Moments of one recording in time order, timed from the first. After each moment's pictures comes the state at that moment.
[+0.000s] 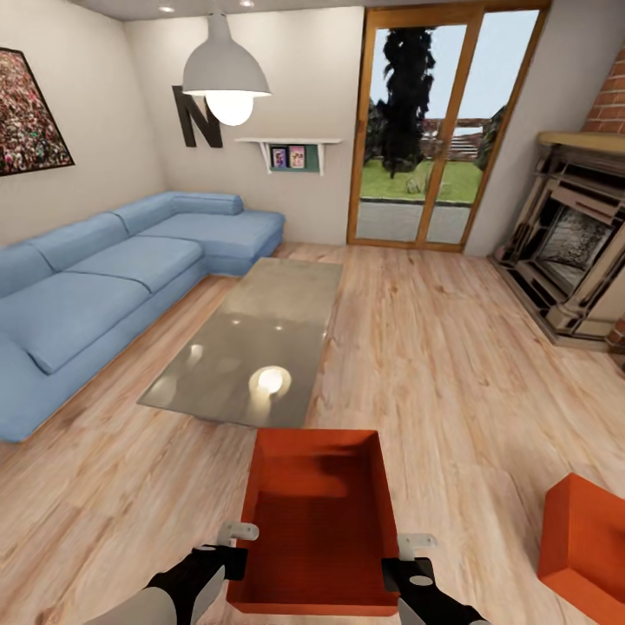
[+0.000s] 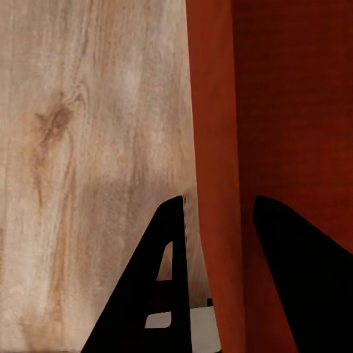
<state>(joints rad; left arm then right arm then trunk) -0.62 -0.09 0.01 -0.16 -0.10 0.17 0.07 -0.54 0.05 0.65 -0.20 -0.58 -0.04 -0.29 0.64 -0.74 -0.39</state>
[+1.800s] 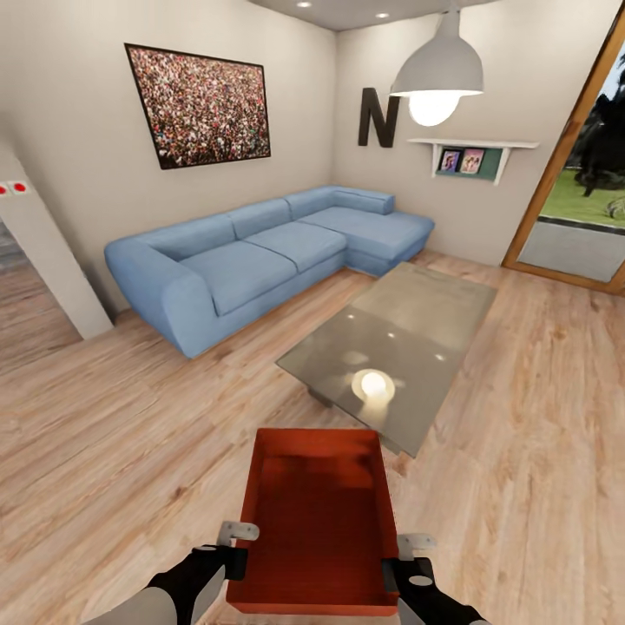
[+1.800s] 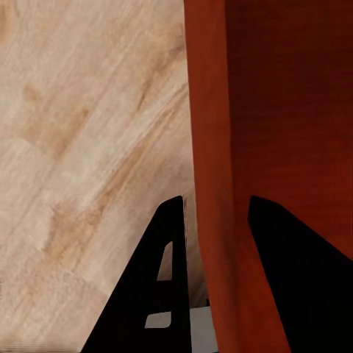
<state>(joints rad) -0.62 -0.09 0.01 -0.16 -0.10 0.17 0.07 -0.54 0.05 0.65 -0.20 -0.58 -0.04 -0.29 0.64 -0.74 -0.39</state>
